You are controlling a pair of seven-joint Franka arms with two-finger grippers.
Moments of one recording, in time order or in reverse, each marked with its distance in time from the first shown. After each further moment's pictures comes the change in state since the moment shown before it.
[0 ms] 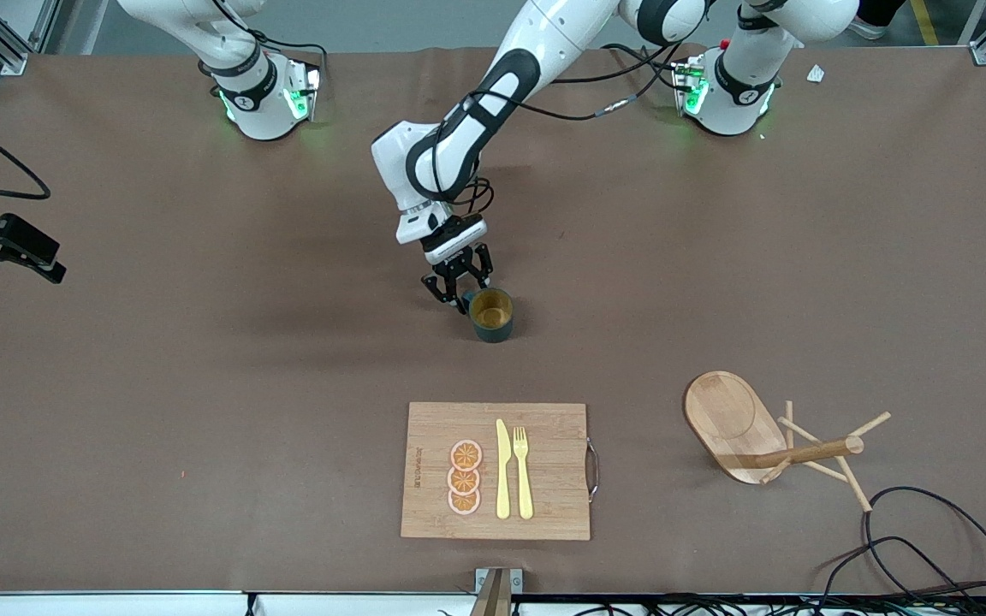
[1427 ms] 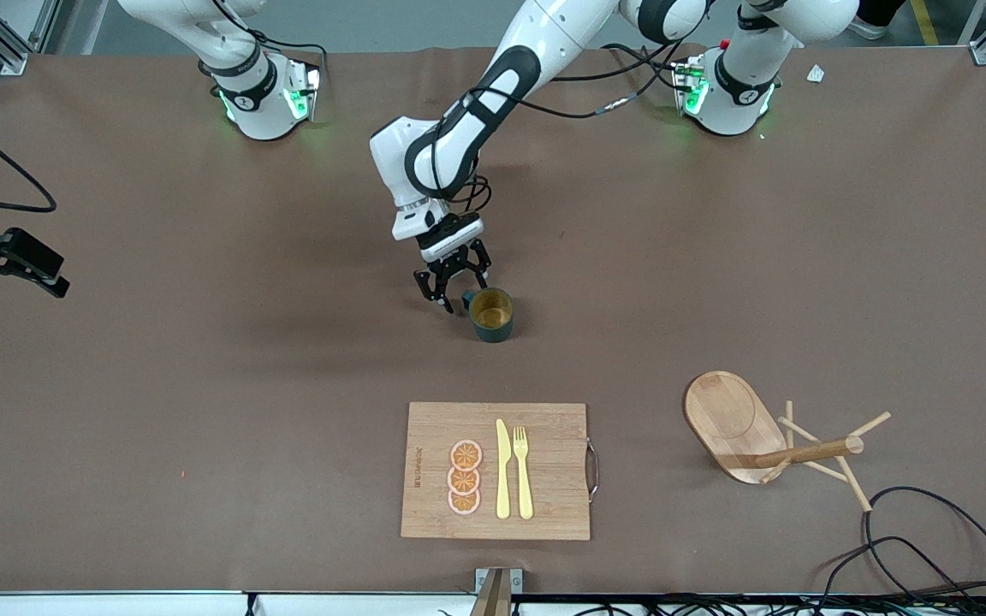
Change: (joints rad) left arm 0.000 -0.006 0.000 0.000 0.000 0.029 -0.001; right arm -0.002 0.000 0.000 -0.041 0.001 0.092 -0.005
